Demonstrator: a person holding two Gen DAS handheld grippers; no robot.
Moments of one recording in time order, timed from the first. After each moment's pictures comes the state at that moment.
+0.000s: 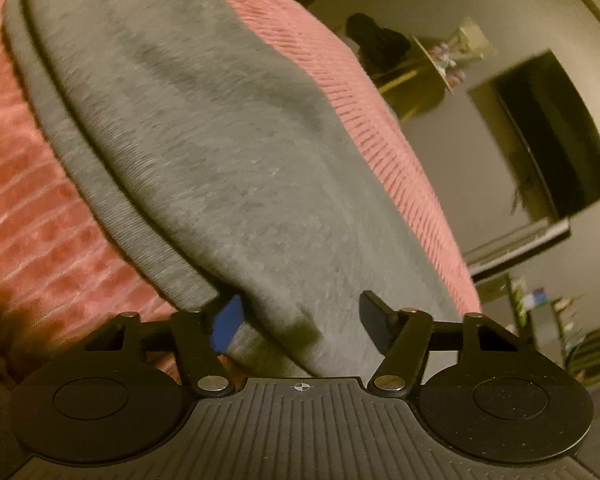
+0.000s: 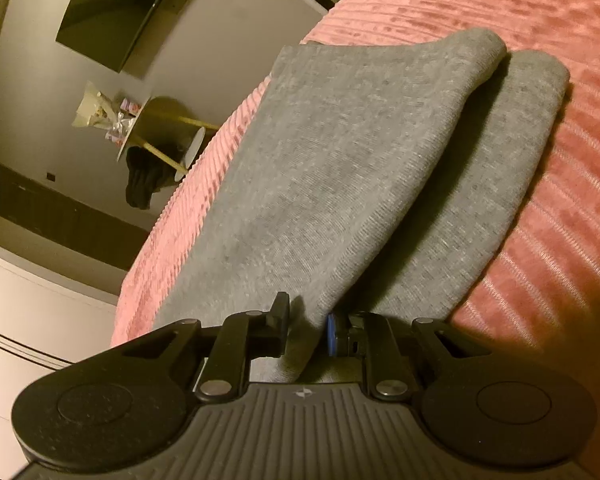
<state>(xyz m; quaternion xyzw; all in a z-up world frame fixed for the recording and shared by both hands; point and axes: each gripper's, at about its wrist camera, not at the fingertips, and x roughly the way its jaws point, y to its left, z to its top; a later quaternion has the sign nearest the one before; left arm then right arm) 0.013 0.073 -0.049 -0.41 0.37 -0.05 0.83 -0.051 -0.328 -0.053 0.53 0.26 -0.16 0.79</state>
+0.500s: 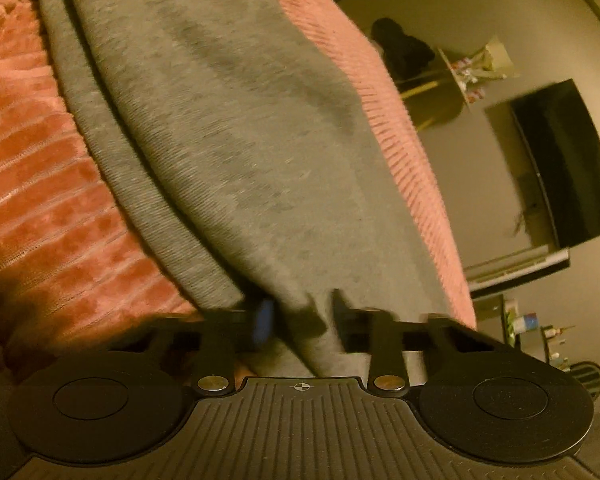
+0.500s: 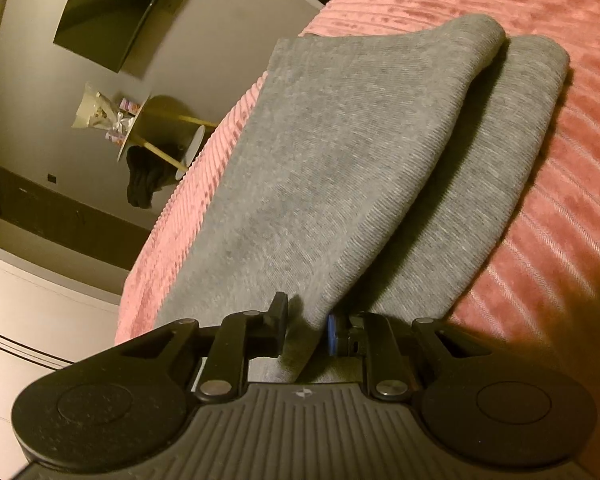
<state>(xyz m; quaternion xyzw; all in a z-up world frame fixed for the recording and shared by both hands) 0.015 0.086 -0.065 -0.45 0.38 -0.03 0.81 -0.051 -0.326 -0.055 0.52 0.26 -0.16 0.79</state>
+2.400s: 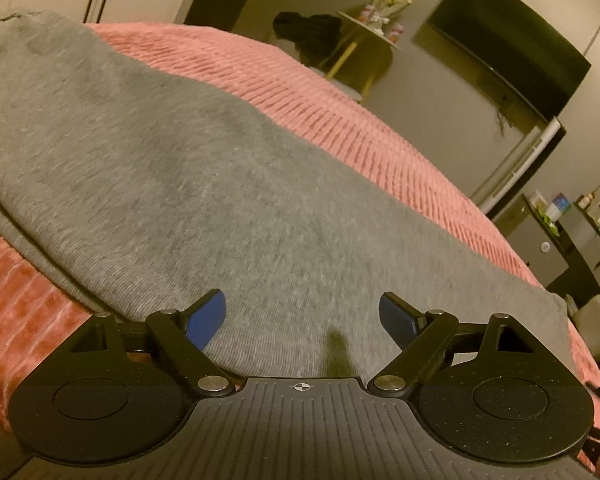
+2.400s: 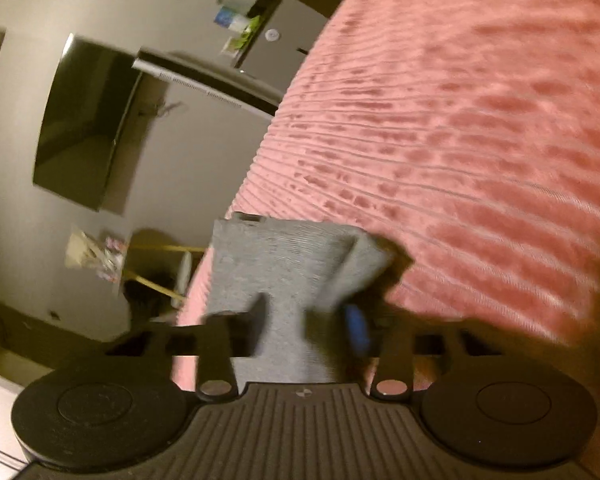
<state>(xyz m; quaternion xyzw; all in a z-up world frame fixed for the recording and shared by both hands) 0.011 0.026 -0.035 -0.22 0.35 -0.09 0.91 -0.117 -0.388 -0.040 0.57 0.13 -0.28 0.76</state>
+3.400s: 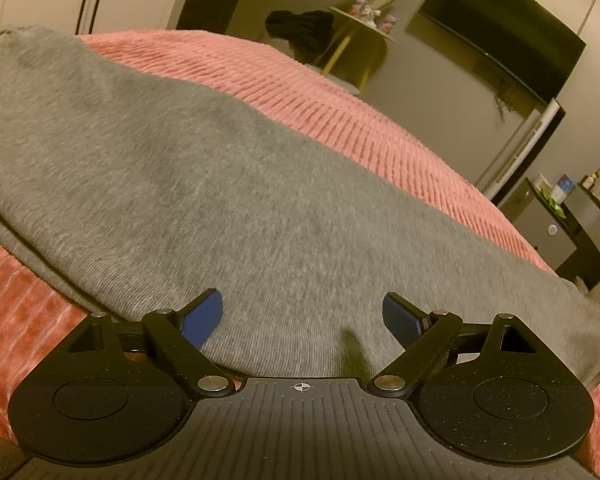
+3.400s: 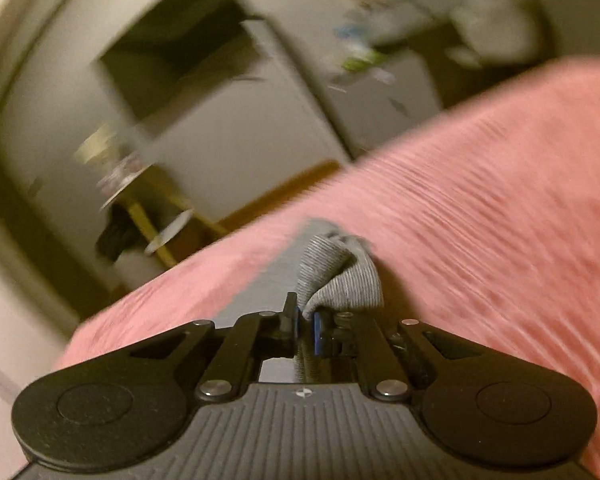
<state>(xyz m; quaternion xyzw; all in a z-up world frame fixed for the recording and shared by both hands) 0.010 0.020 -0.037 -0.19 0.35 -0.09 0.91 -0.068 -0.313 0.053 0.32 0.17 -0.26 0.90</state>
